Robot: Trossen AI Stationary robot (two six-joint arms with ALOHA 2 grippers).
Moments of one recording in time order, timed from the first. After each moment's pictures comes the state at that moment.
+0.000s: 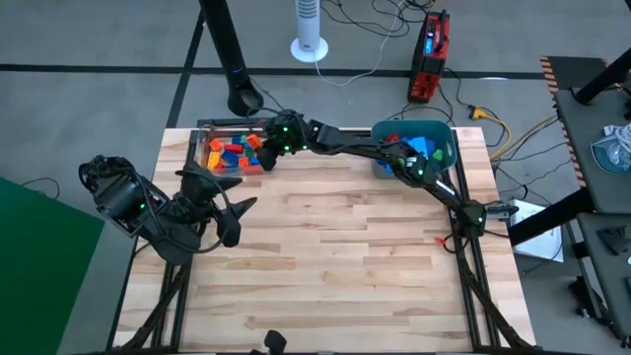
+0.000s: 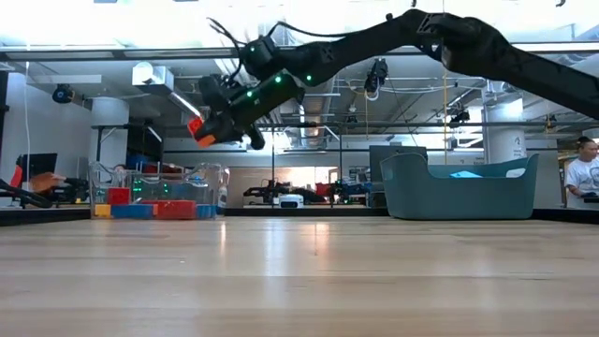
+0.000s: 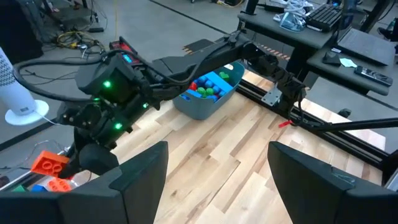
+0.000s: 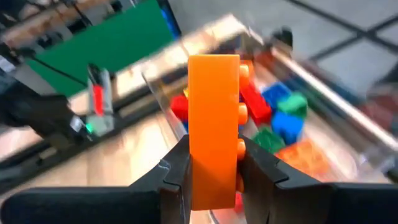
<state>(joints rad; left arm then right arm) -0.65 1.44 1.97 -1.49 -1.04 -1.07 -0.36 2.53 2.36 -0.29 -0.19 0.27</state>
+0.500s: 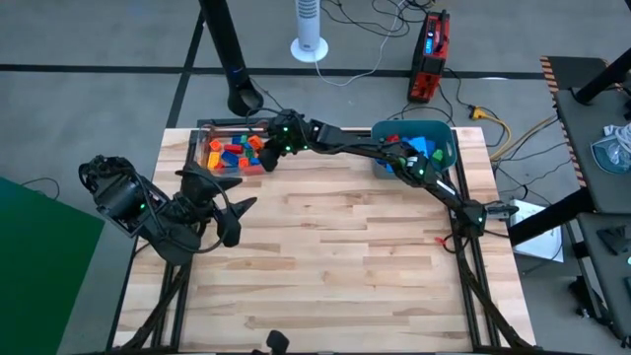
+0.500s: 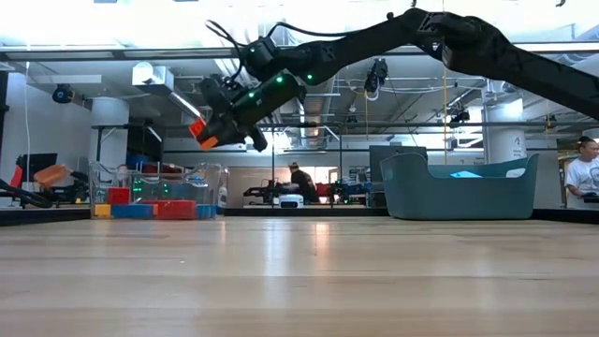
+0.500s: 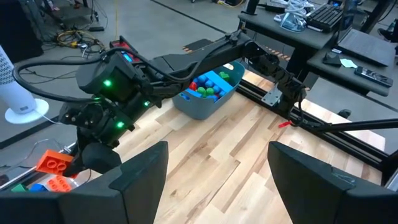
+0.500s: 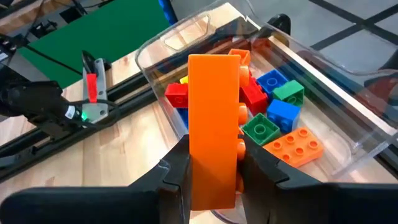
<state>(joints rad) -0.65 1.44 1.97 -1.49 -1.04 -1.07 -0.36 2.52 2.35 -0.33 -0.19 0.26</state>
